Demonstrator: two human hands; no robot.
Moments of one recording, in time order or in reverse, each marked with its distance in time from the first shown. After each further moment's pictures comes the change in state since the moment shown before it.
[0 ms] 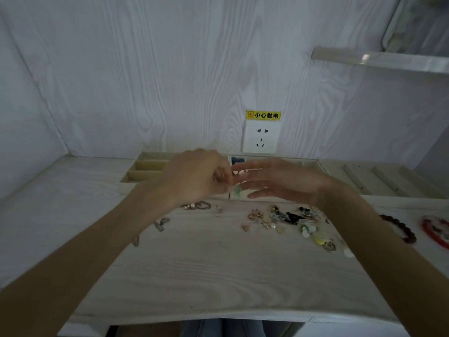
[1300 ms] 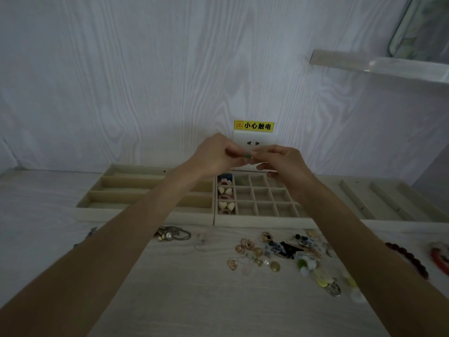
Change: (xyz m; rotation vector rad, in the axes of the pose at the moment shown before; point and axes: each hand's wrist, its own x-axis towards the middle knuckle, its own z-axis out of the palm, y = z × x) left_hand 0.137 -0.019 0.040 -0.561 0.139 0.037; right_hand 0.057 0.015 -0.057 0.114 0.717 -0.051
